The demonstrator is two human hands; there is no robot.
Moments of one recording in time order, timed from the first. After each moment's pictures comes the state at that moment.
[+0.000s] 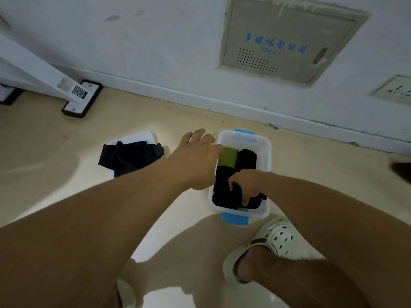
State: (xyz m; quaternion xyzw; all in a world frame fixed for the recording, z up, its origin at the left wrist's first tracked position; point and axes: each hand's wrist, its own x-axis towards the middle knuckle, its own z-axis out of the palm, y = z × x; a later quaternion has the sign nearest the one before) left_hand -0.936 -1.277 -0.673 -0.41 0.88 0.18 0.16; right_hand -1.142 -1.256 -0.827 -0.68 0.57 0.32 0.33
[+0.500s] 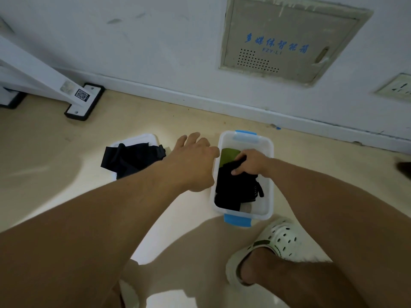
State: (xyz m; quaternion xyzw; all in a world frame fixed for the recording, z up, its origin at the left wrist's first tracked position) left_hand -0.928 -1.277 -0.673 -0.43 0.86 0.20 0.17; right_hand -1.164 -1.293 -0.838 -0.48 0.75 -0.01 0.46
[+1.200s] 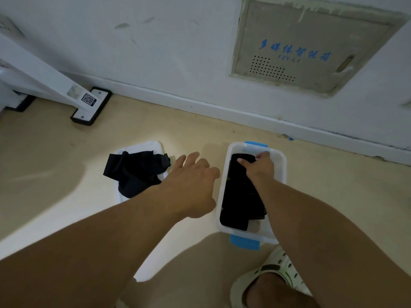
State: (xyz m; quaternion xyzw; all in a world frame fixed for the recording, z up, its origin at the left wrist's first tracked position) left_hand -0.922 -1.287 -0.690 -0.45 0.84 0.23 0.20; right_hand -1.149 -1.328 -0.892 -0.31 0.88 -0.19 0.31
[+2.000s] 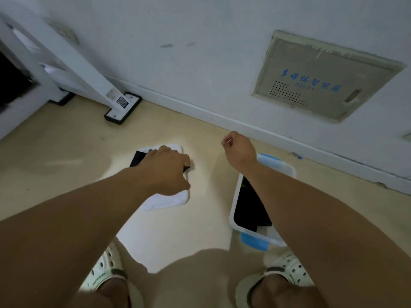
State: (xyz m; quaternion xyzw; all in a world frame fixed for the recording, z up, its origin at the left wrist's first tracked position) left_hand -0.819 -1.287 -0.663 -0.55 0.79 0.22 0.15; right_hand -1.045 -1.361 -0.788 -0.59 0.74 -0.21 0.24
